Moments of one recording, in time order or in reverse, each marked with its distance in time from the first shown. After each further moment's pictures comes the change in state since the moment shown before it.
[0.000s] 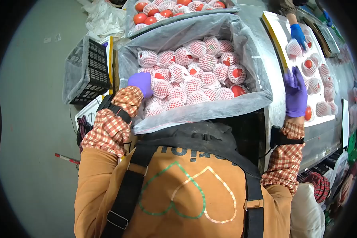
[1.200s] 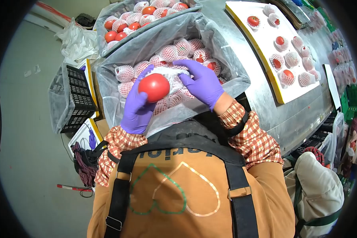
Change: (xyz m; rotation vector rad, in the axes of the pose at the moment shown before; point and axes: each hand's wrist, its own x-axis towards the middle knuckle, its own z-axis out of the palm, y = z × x) left_hand -0.115 0.073 -0.039 -2.171 0.010 0.808; right_hand -0.110 0.090 0.174 -0.938 -0.634 -0.293
